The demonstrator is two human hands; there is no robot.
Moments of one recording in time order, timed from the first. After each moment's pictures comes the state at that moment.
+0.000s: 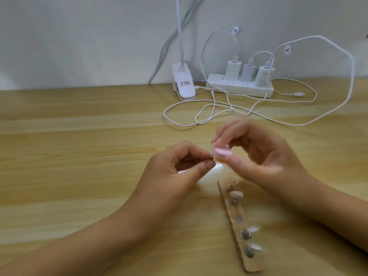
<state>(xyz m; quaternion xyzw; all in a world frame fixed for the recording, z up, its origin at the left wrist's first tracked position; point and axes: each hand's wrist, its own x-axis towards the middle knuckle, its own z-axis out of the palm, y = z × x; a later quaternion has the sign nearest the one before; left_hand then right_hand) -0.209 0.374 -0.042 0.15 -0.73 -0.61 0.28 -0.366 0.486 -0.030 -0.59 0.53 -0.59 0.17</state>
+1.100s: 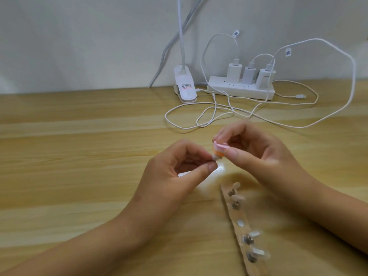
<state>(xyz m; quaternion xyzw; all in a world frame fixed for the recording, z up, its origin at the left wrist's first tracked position) -0.207 0.372 -0.043 0.11 -0.72 -0.61 0.32 -0.356 0.488 -0.022 -0.52 0.55 -0.61 0.25</state>
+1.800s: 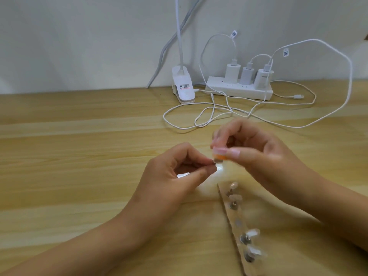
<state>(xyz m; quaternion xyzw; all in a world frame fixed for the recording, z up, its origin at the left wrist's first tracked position) -0.208 0.373 -0.045 0.12 -0.74 -0.59 0.30 -0.363 0.485 -0.019 -0.52 0.52 -0.59 0.33</state>
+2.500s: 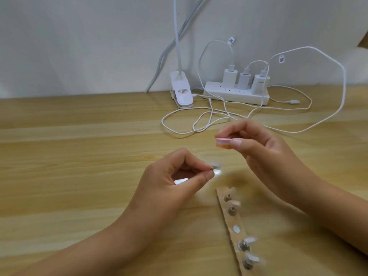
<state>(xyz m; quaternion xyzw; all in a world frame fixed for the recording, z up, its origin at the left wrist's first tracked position) -0.206 0.374 -0.044 0.13 -0.73 -0.59 0.30 -0.373 0.486 -0.020 -0.46 0.55 -0.63 0.29</state>
